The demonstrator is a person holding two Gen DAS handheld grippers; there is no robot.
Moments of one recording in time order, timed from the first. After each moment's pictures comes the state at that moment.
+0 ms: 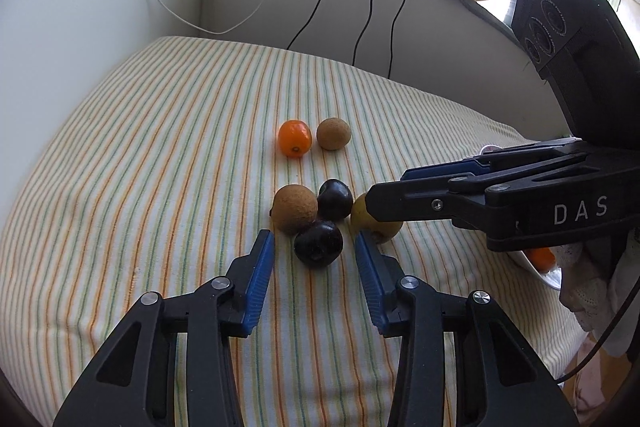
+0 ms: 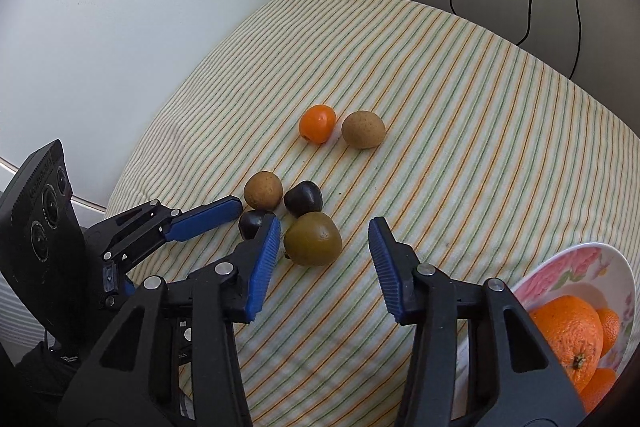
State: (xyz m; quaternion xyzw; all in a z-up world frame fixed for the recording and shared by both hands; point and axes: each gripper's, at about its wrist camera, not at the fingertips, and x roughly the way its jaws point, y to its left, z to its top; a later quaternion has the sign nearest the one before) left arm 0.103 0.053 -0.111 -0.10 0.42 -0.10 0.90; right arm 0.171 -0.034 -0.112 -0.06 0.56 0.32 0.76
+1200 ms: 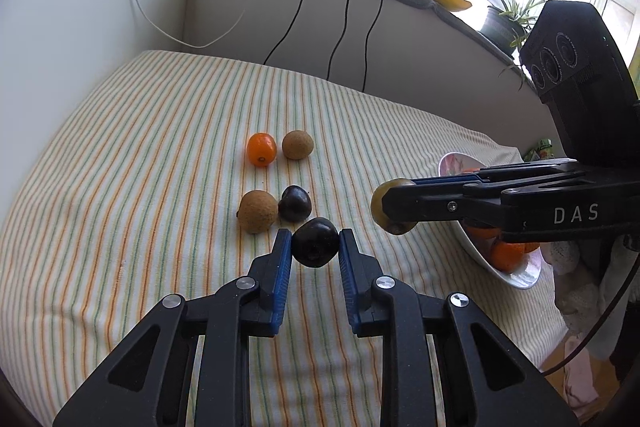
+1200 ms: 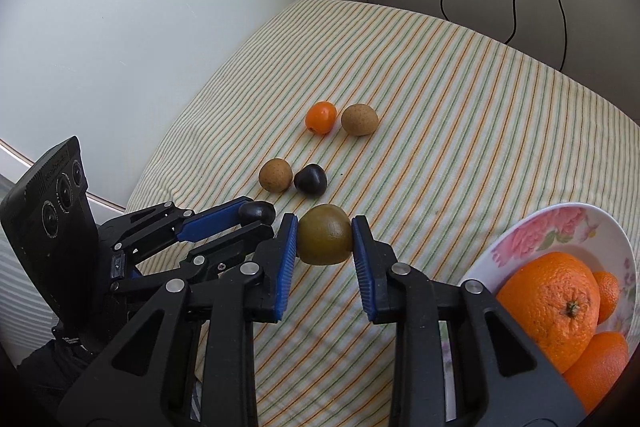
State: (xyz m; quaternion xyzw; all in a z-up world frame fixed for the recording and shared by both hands) left arm 0.087 0.046 -0.092 -0.12 0.40 -0.14 0.90; right arm 0.146 -0.074 -0.087 -0.03 0.54 0.33 0.78
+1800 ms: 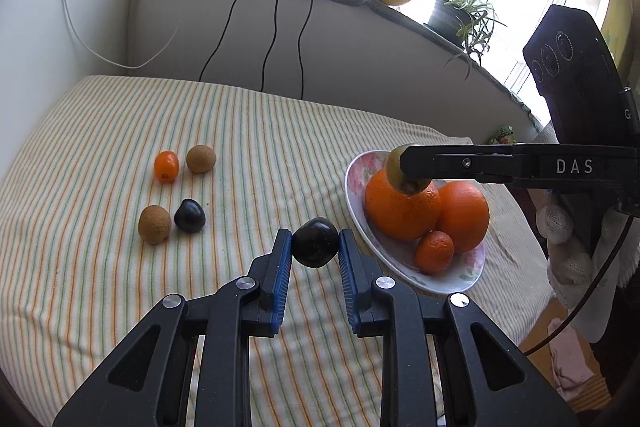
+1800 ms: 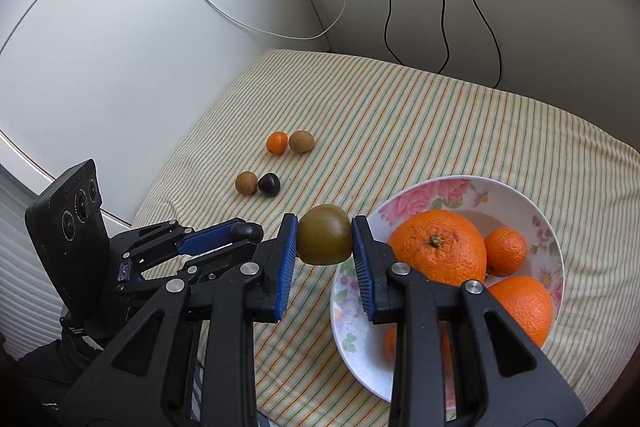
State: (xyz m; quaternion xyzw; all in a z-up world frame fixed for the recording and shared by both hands) left arm 0.083 -0.014 -0.069 -0.11 0.38 -0.21 0.89; right arm 0.127 -0.159 -0.030 0.00 0.49 0.30 0.82
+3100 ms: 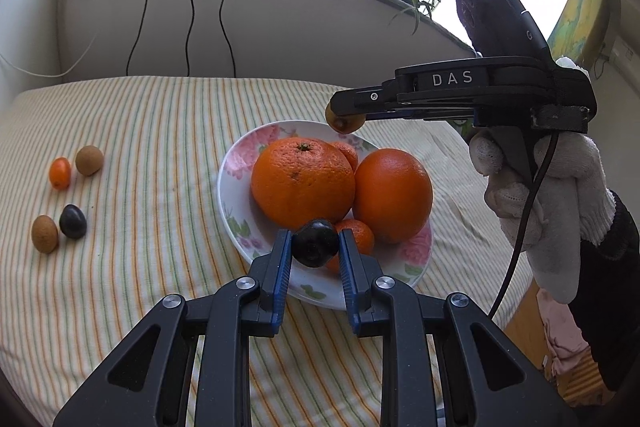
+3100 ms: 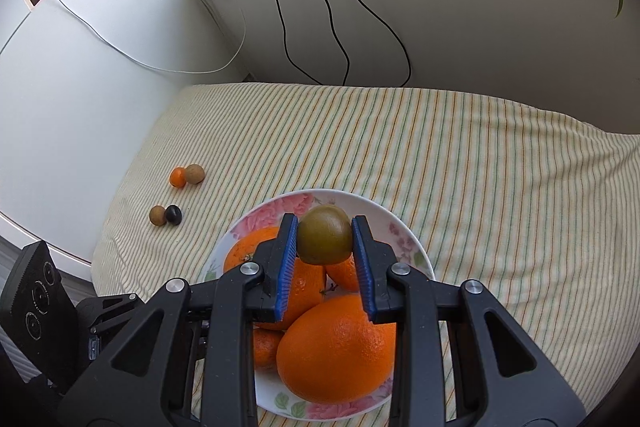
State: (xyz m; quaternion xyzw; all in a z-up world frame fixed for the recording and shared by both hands) left arm 0.092 -0.104 -0.070 -0.07 0.41 -0.26 0.87; right arm 0.165 -0.239 -0.049 0.04 0.49 0.21 0.85
